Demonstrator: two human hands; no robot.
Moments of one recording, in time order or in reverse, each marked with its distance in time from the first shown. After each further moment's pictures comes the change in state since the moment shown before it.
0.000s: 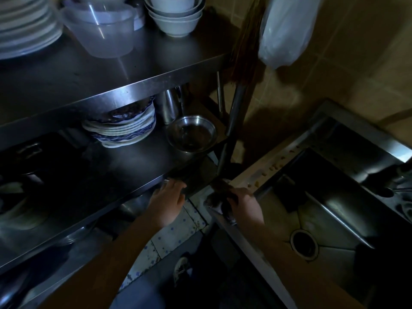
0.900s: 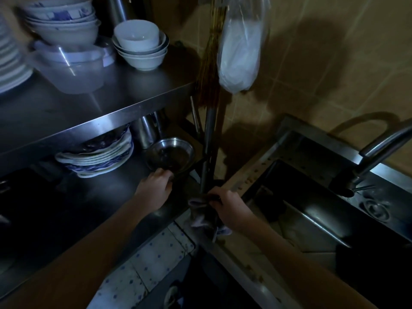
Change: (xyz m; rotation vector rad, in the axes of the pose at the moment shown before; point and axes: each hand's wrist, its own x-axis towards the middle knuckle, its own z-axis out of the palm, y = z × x) left_hand 0.073 0.023 -0.043 0.099 0.152 0.118; right_hand 0.008 -0.037 -0.080 0.075 -0.162 -0.114
